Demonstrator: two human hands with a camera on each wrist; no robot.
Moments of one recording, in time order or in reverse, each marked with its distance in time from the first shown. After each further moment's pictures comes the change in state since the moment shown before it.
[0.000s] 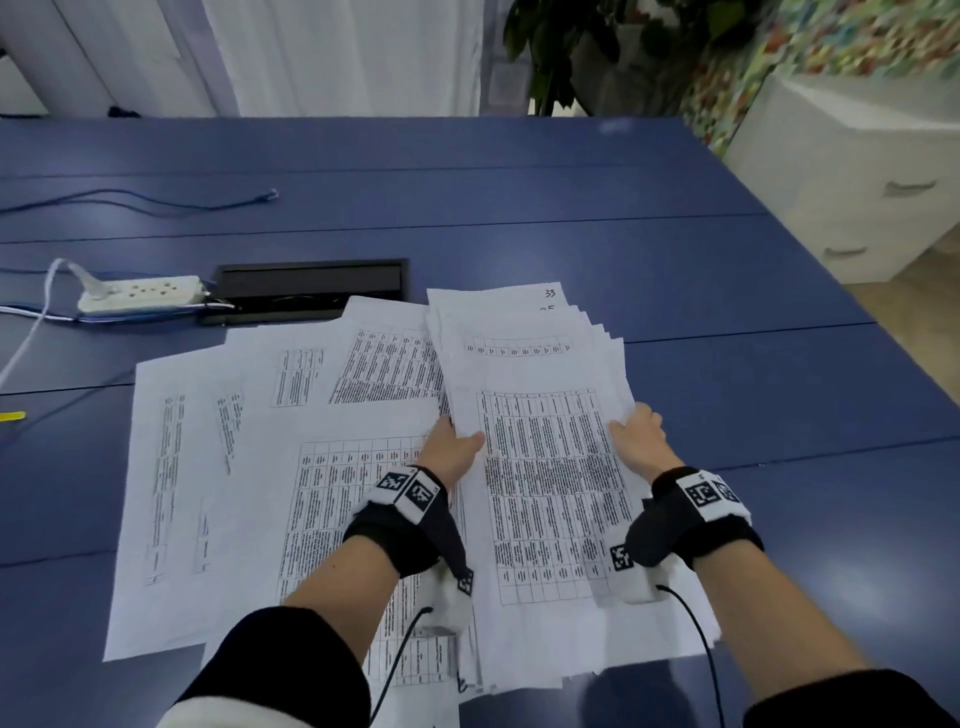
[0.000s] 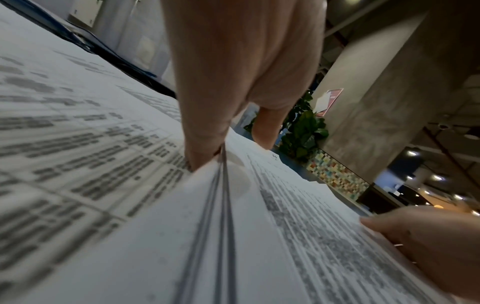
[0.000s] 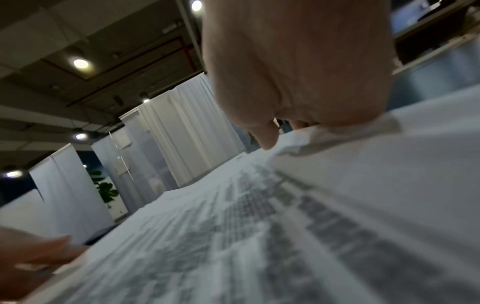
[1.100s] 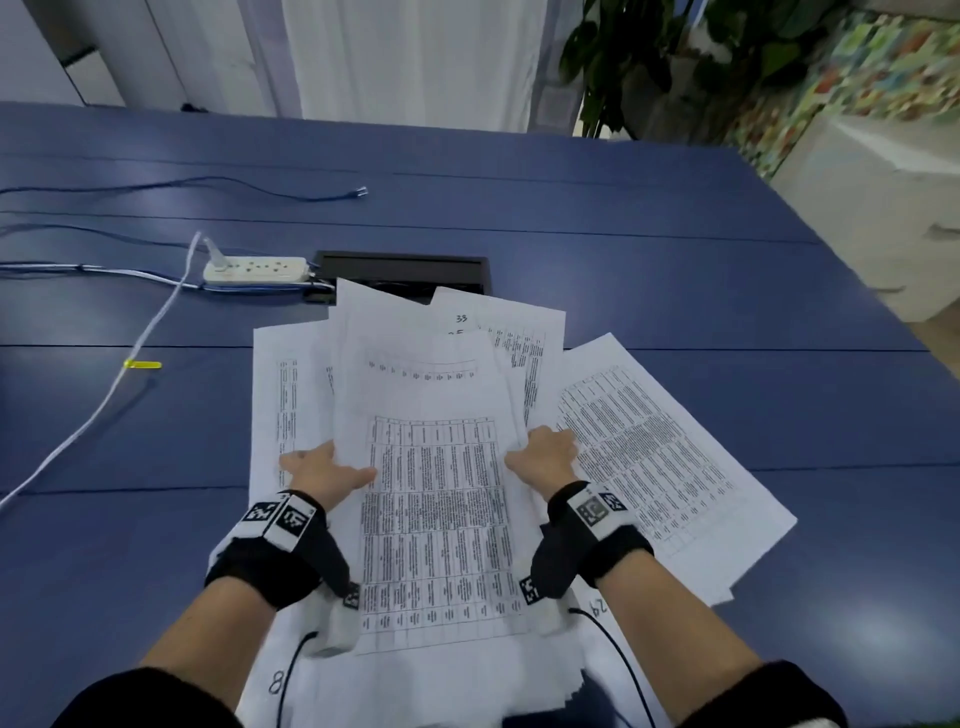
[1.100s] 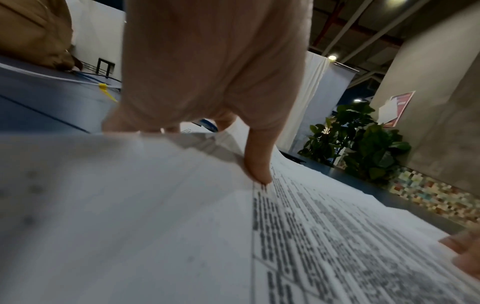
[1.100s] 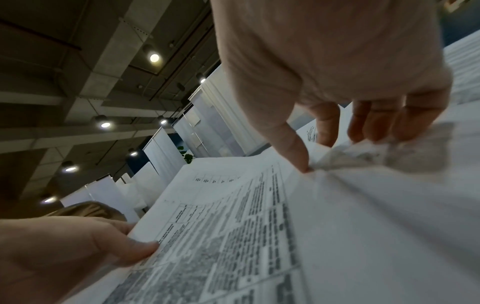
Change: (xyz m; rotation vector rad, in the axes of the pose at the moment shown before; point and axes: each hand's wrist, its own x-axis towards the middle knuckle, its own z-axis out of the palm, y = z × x) left_hand -0.055 -0.094 -0.199 0.308 0.290 -0.186; right_hand -0.102 -0.092 0.157 -0.144 -0.156 -0.086
